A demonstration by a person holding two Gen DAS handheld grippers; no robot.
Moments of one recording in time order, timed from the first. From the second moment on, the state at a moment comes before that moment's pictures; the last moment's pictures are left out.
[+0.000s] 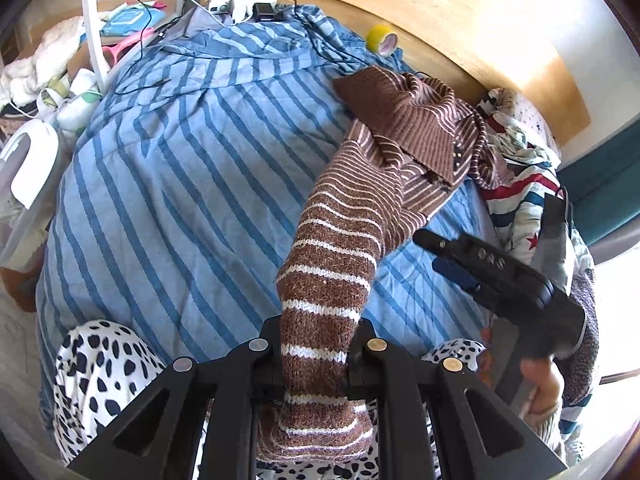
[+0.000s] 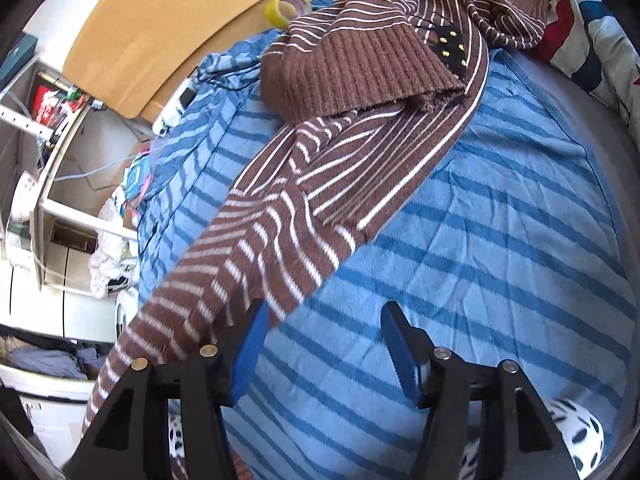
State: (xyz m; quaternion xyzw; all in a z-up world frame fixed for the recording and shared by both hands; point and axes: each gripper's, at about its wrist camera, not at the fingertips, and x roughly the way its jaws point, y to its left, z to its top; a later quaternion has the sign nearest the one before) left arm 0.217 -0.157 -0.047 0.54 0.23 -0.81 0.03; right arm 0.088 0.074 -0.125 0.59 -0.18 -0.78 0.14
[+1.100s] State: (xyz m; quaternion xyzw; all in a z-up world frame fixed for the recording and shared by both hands) left arm 0.259 -0.210 0.041 0.36 0.12 -0.90 0.21; right arm 0.138 -0.029 0.028 0.30 0.08 -0.94 0.16
